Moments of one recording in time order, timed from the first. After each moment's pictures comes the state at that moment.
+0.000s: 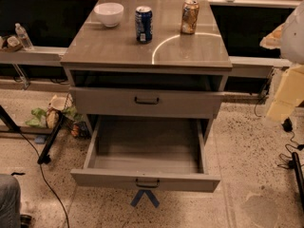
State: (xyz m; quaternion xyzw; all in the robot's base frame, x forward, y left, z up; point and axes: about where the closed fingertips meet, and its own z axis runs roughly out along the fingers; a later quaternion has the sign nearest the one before) arm 0.438 -0.217 0.976 -0.60 0.78 -0.03 0.16
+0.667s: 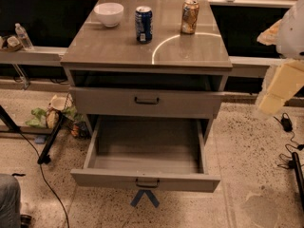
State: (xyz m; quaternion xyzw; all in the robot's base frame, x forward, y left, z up) arm 0.453 -0.213 0.977 -0.59 0.79 -0.02 0.19
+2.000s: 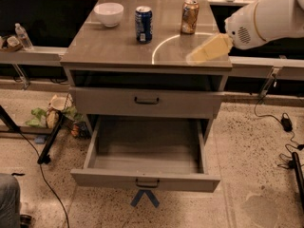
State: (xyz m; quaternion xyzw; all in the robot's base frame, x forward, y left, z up) arm 0.623 -0.150 0.962 -0.40 0.80 0.11 0.43
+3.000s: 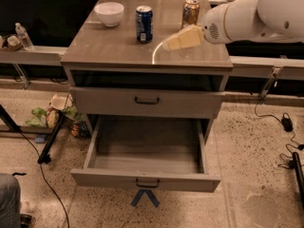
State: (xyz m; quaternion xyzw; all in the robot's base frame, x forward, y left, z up) arm 0.680 -0.105 0.962 -0.34 0.78 0.15 0.50
